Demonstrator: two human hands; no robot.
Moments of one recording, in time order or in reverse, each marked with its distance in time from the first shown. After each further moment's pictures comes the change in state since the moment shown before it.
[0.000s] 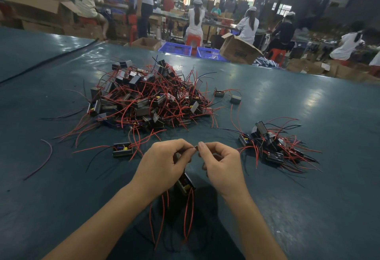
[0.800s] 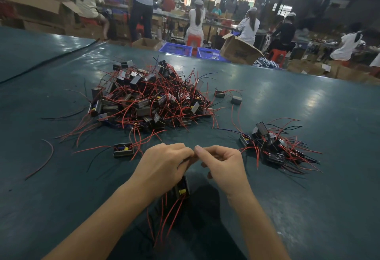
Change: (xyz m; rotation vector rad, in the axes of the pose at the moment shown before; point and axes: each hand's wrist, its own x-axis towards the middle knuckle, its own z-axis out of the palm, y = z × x) left_hand 0.000 0.010 -0.011 0.373 -0.078 0.258; right_hand 0.000 -0.003 -0.005 0.036 -0.051 0.075
